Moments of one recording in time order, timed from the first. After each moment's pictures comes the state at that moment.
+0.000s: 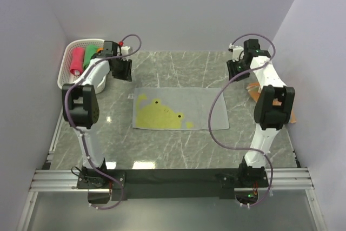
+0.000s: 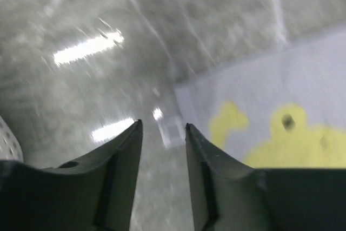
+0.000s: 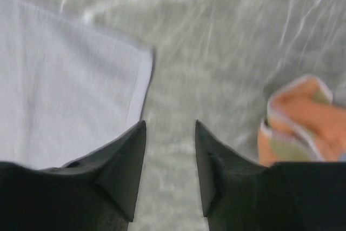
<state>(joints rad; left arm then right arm) -0.08 2.04 1.71 -0.66 0.25 0.09 -0.05 2.00 1.75 -0.86 -0.22 -0.33</state>
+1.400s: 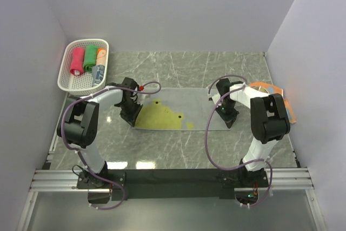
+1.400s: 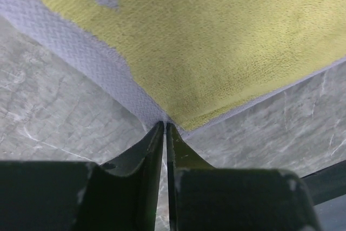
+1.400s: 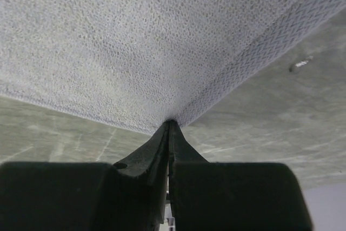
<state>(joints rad) -0.31 1.75 1.08 -0.78 0.20 0.21 0.20 1.79 1.09 -0.92 0.03 -0.35</state>
